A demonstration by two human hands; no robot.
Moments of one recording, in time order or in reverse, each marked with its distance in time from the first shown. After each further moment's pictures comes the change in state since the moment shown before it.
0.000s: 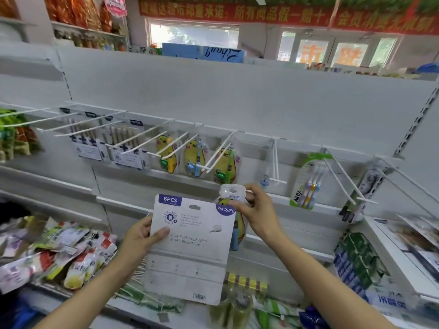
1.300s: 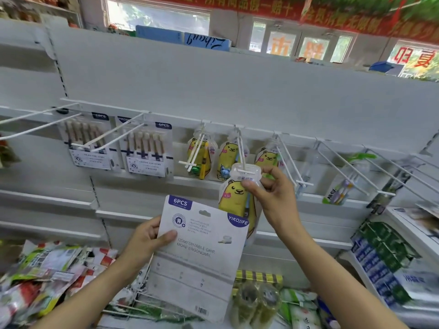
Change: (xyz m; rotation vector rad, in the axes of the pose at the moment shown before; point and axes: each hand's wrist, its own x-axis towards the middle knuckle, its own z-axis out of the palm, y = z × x) left_hand 0.085 0.011 -0.178 -0.030 -0.267 -0.068; right_hand 0.042 -0.073 0.177 0.009 0.273 -0.095
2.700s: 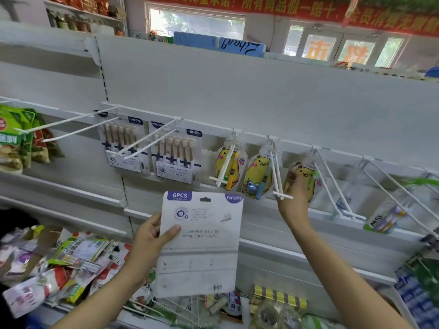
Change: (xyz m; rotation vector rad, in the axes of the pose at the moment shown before) left_hand 0.007 0.011 -0.026 -0.022 0.346 0.029; right_hand 0.099 0.078 0.014 -0.560 0.244 0.079
